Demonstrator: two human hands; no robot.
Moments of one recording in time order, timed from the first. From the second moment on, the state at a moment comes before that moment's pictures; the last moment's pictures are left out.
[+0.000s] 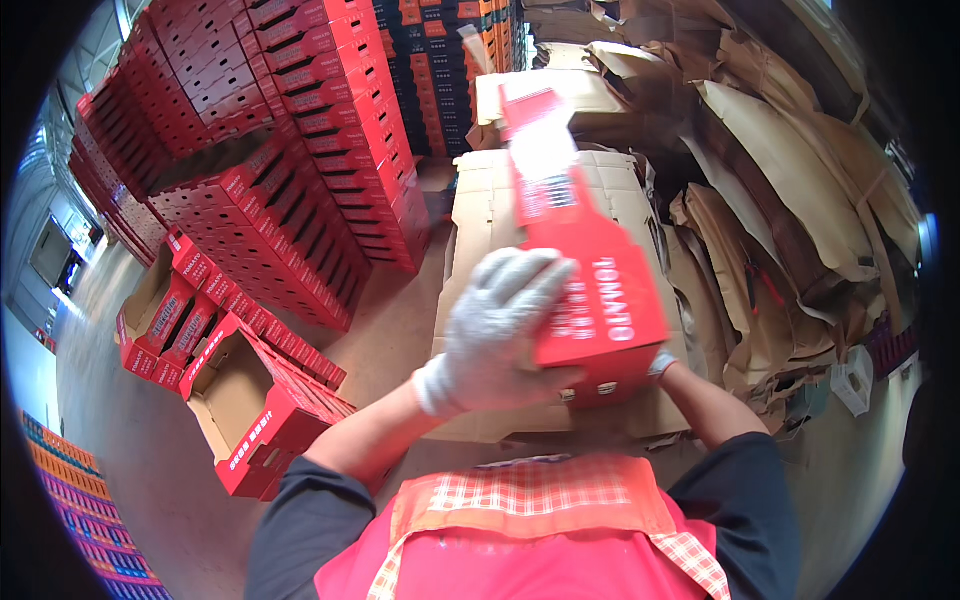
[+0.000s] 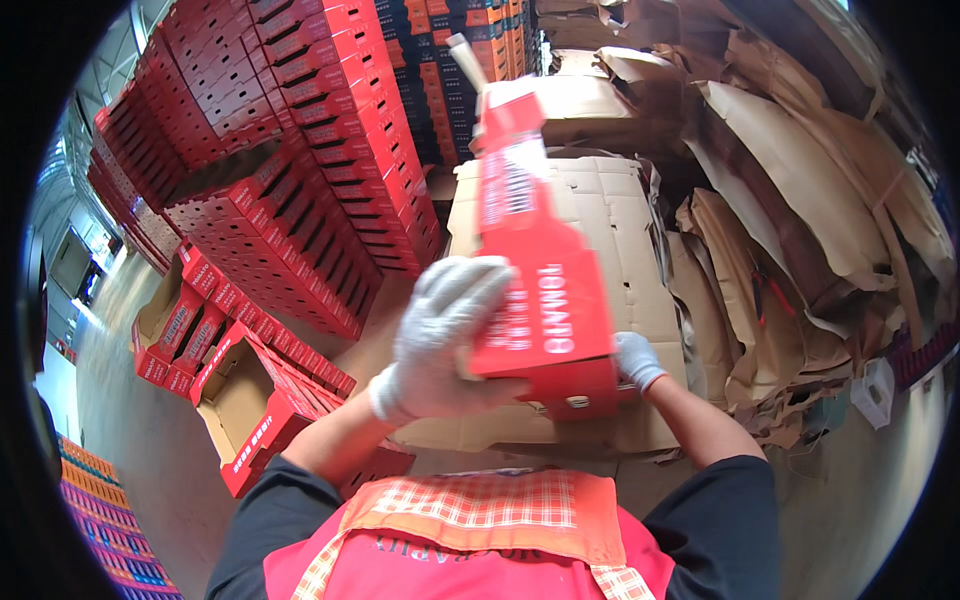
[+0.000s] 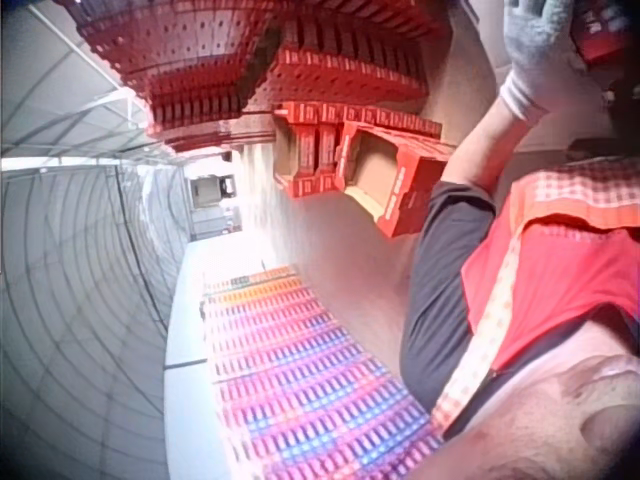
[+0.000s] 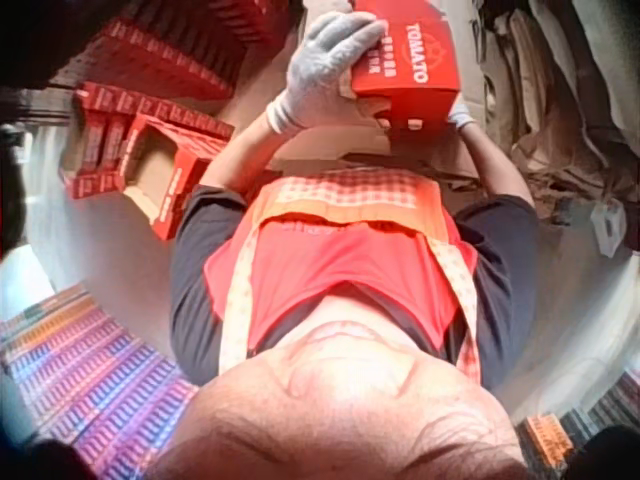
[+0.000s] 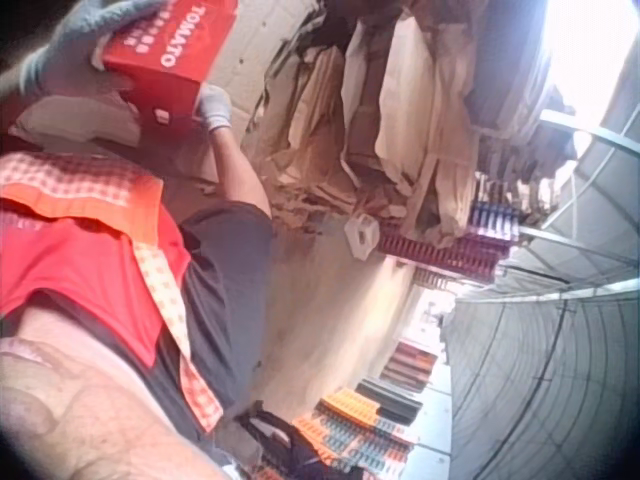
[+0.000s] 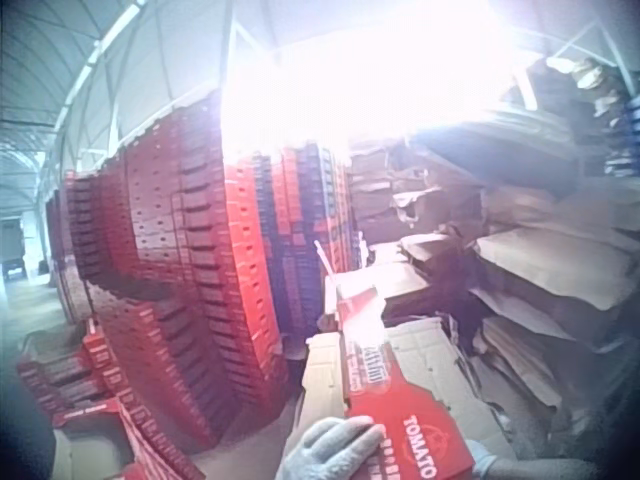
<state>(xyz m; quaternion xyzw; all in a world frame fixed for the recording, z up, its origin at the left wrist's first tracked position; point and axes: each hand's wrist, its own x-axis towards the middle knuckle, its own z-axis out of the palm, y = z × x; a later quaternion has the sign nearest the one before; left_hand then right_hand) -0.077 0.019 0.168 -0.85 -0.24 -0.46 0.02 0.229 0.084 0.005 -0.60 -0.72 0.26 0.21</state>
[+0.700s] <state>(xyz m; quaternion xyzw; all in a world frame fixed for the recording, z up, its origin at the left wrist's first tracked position) 0.045 0.028 0.135 -0.68 -0.23 -0.63 -0.29 0.163 0.064 0.270 -0.52 -0.79 0.28 0.17</state>
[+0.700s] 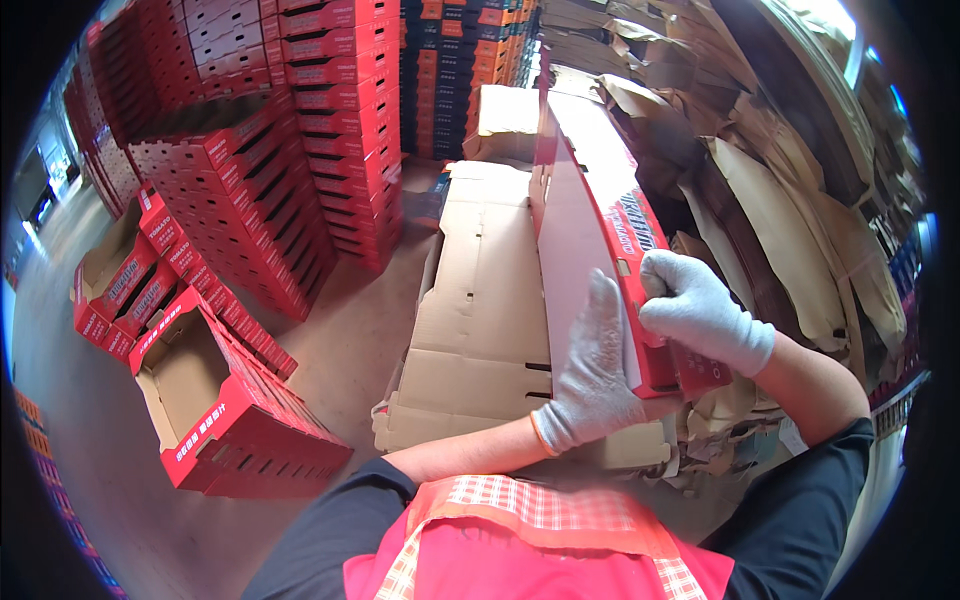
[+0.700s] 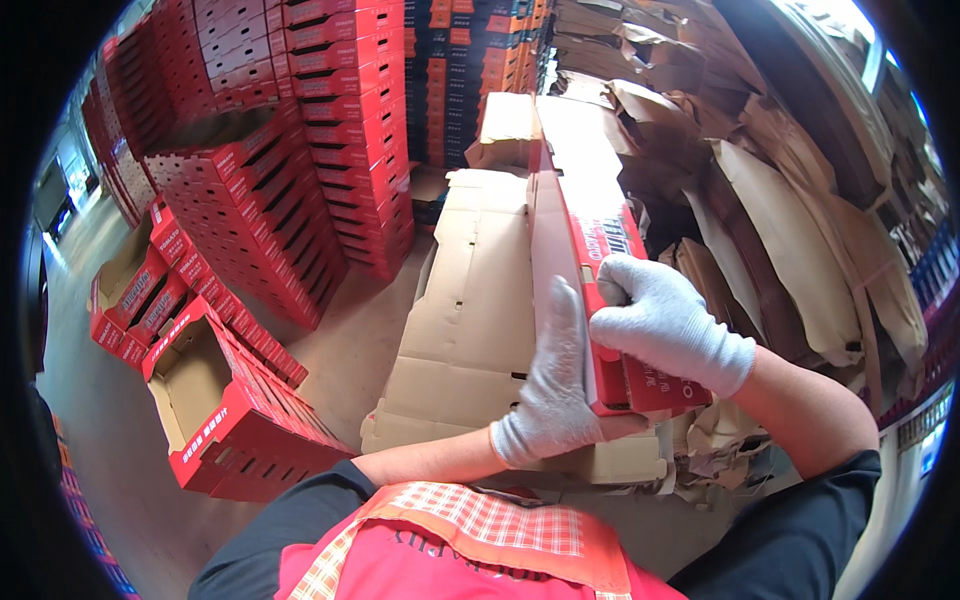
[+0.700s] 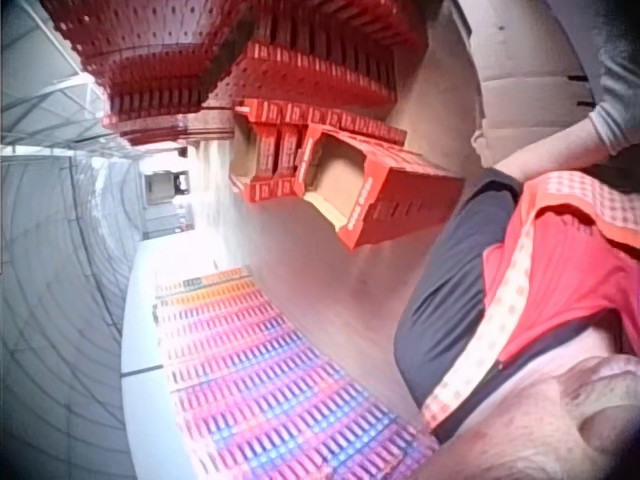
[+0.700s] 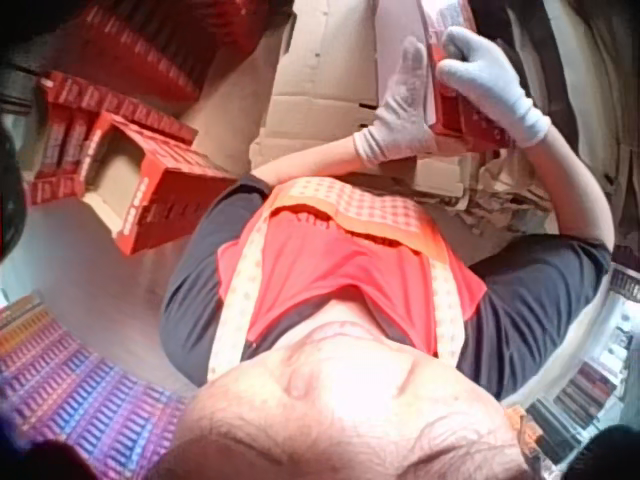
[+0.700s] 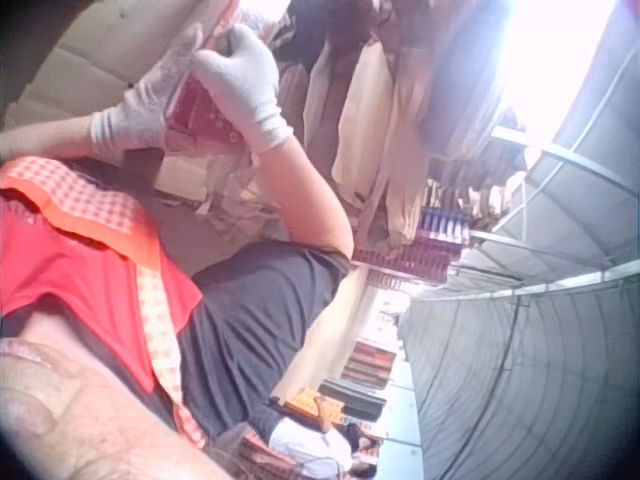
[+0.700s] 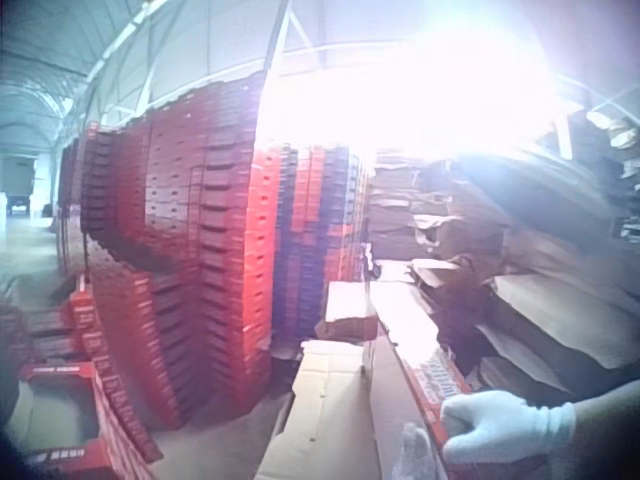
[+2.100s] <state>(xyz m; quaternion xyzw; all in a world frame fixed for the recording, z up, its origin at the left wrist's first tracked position) -0.003 0.012 0.119 -0.62 -0.26 -0.61 -0.42 0.104 0.207 0.256 -0.51 -0.62 0.51 0.32</state>
